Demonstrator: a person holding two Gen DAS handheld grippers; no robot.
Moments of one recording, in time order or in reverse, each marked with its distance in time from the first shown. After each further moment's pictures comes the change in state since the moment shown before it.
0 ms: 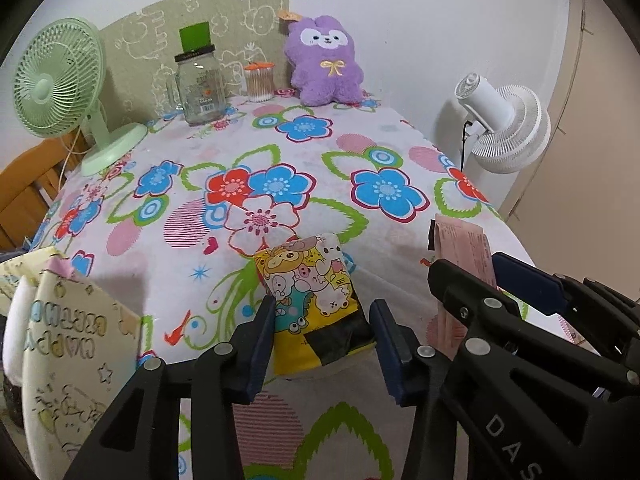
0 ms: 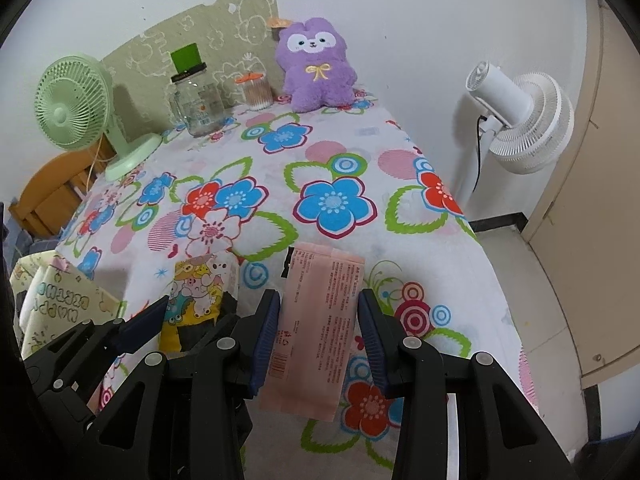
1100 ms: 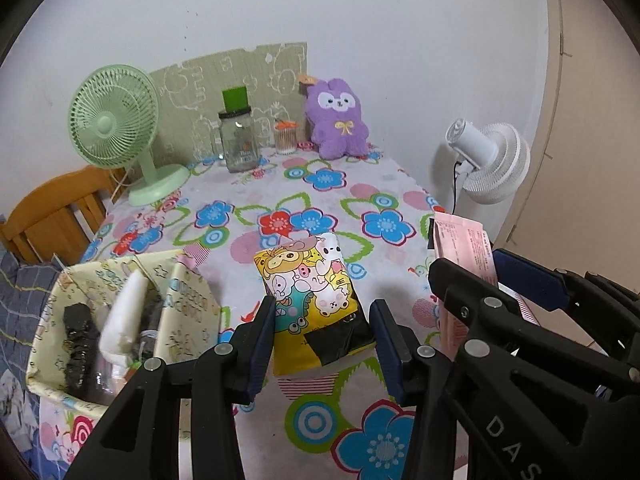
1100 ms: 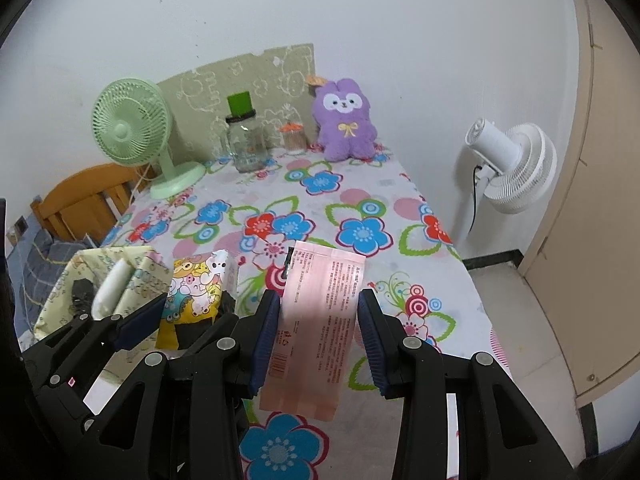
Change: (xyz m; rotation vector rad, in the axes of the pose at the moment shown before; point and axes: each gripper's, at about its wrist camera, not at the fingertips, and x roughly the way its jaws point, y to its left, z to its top) left arm -0.112 0.019 -0.026 0.013 -0.162 0.029; right arm -0.105 0.044 -0.024 -0.054 -0.153 0.020
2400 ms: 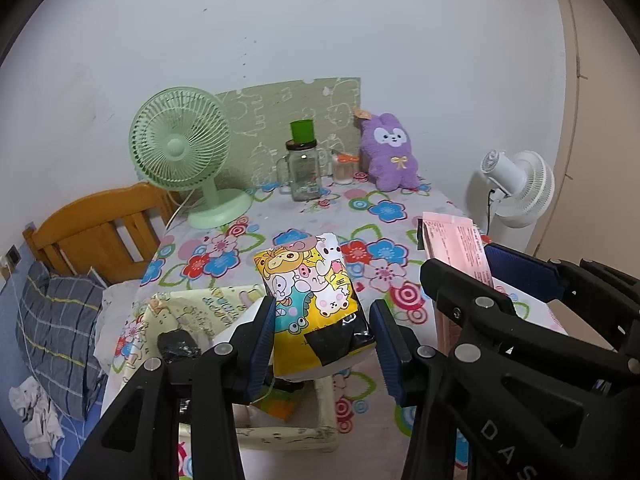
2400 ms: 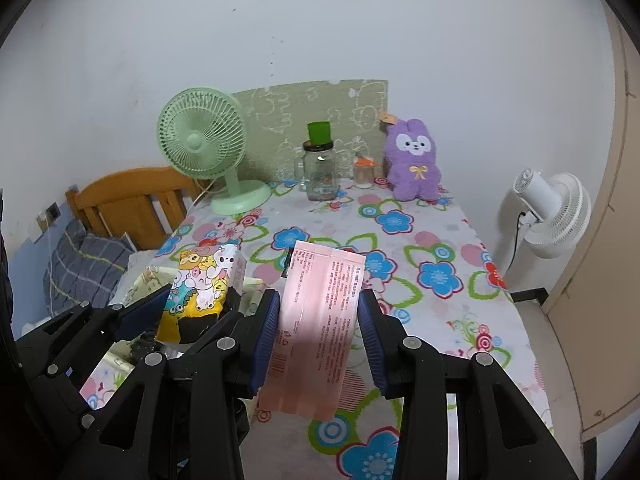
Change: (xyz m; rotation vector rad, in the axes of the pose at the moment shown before) left arm -0.049 0.089 0.009 -0.008 -0.071 0.090; right arm -0.030 0.103 0.025 -0.101 -0.065 0.097
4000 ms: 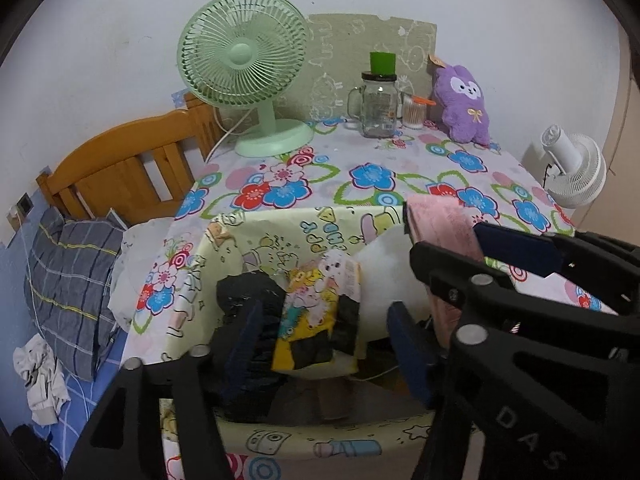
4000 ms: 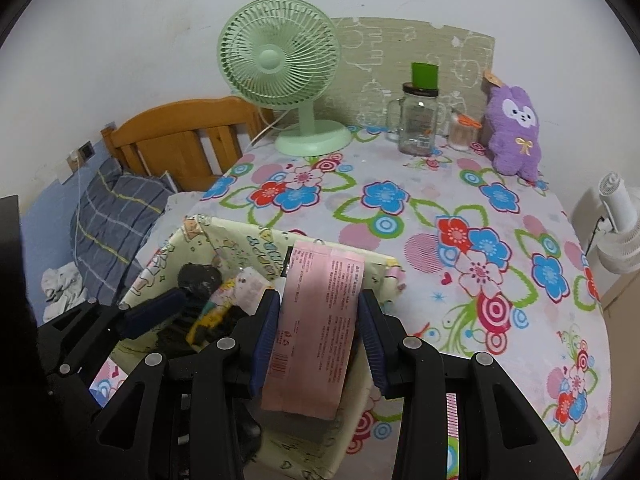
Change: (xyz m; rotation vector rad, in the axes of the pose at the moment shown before) left arm 0.057 0.096 -0.038 -0.089 0.167 0.080; right arm 0.103 0.091 -0.005 -0.127 0.181 0.169
